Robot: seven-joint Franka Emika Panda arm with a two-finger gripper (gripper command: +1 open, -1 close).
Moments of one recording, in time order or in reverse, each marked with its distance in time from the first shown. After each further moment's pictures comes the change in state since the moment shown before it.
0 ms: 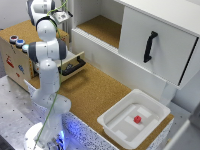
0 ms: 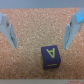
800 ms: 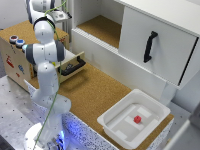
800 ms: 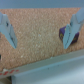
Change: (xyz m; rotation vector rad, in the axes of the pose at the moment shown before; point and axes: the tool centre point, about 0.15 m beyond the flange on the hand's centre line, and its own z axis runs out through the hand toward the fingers) arm -0.050 -0.057 -0.016 0.097 -0.042 0.268
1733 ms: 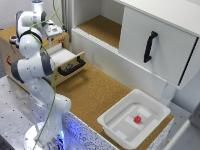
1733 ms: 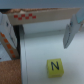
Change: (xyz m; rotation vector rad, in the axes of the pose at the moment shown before) arm -0.089 -0.041 0.088 -0.137 -0.059 -0.108
